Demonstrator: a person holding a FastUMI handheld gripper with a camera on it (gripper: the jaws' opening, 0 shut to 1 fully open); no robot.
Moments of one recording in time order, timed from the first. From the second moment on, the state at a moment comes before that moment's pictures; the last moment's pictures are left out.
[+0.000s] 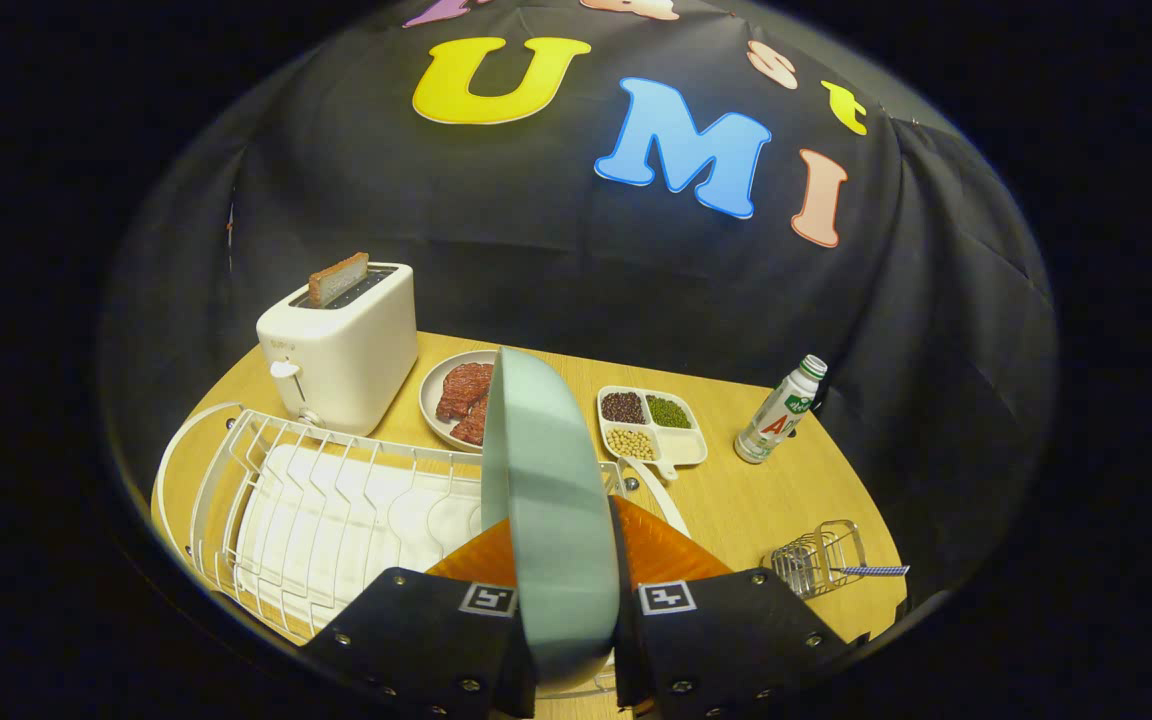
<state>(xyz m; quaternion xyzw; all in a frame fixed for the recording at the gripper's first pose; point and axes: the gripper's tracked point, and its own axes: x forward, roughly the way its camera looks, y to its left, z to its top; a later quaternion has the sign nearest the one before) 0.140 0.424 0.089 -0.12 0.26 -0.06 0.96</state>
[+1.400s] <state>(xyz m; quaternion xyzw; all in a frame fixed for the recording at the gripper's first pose) 0.054 0.313 0.202 -0.14 0.21 -0.13 0.96</state>
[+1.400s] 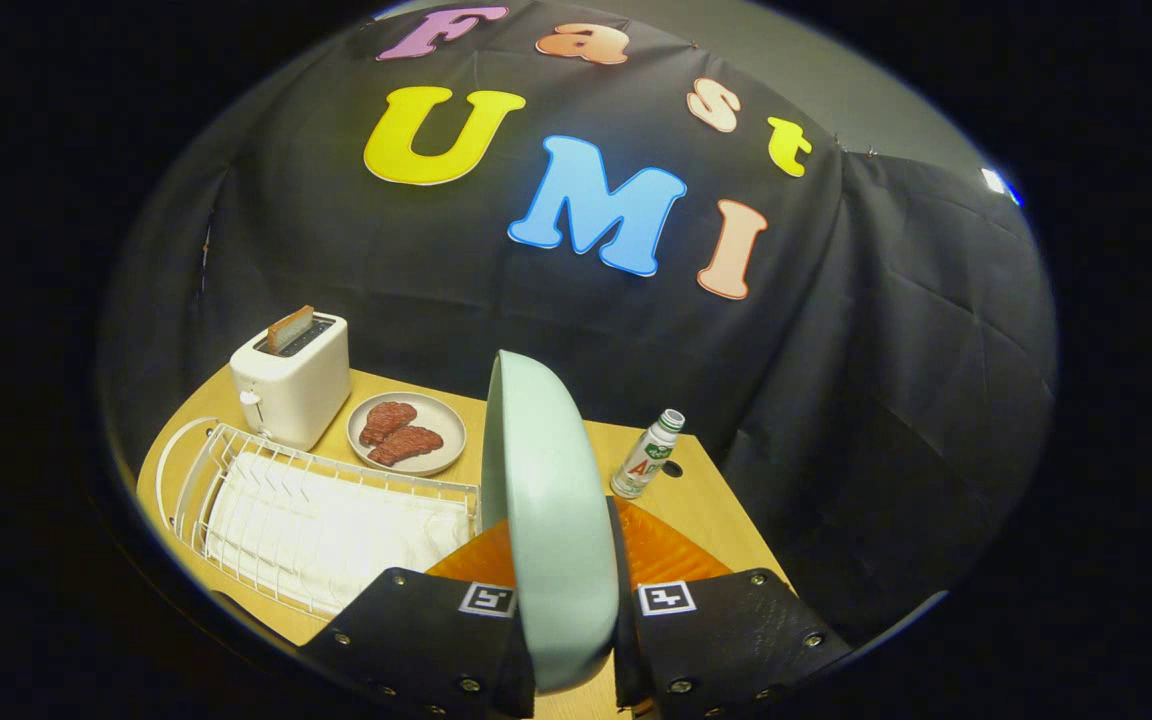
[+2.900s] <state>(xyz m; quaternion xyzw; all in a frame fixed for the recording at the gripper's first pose) -0.103 0.311 0.024 -0.01 0.37 -0.03 0.93</state>
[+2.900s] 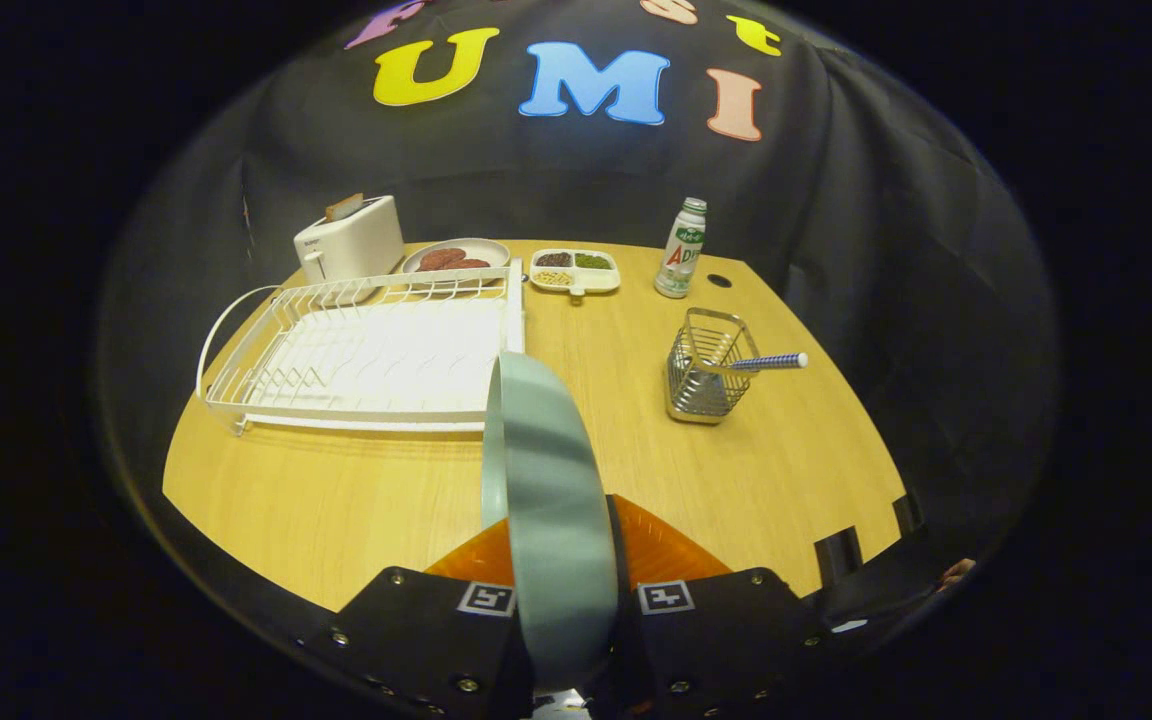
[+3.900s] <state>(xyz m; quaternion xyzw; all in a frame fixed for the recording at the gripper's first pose) -0.102 0.332 -0.041 0.16 0.41 0.04 0.90</state>
